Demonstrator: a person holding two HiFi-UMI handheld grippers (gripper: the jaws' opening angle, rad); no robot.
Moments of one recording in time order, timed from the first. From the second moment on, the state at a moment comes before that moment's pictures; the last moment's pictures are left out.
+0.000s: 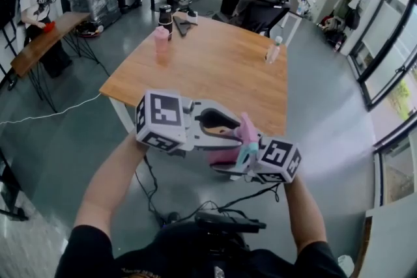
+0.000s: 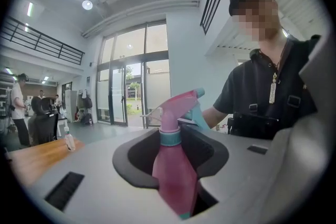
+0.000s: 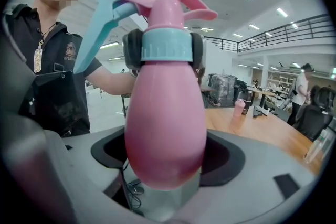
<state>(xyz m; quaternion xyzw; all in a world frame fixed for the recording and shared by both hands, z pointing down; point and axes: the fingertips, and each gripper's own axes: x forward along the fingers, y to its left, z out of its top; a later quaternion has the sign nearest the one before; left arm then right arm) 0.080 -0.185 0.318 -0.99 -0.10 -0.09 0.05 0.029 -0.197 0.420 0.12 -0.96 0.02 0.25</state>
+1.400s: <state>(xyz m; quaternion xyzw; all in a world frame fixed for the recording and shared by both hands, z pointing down) 0.100 -0.209 0.328 -0.99 0.02 -0.10 0.08 0.043 -0.225 0.422 0.20 -0.95 0.04 0.22</state>
